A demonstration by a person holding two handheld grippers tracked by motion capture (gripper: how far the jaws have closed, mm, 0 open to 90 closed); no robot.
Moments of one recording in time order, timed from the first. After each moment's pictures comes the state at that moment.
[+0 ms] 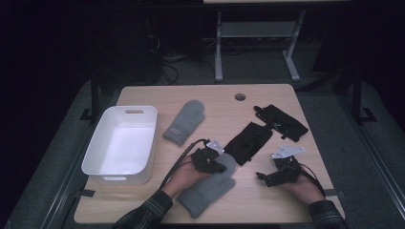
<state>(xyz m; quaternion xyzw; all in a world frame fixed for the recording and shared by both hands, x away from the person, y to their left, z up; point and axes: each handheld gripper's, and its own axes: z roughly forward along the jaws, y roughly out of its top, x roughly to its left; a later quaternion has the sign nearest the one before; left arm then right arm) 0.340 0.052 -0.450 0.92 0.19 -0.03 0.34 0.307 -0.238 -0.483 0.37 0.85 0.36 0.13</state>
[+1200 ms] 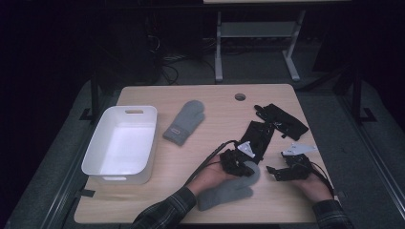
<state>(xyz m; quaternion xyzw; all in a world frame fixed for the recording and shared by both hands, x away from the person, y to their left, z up) 0.336 -0.024 -0.442 0.93 0.11 -0.05 0.35 0.309 -0.268 -0.479 0.41 0.83 0.35 0.17</state>
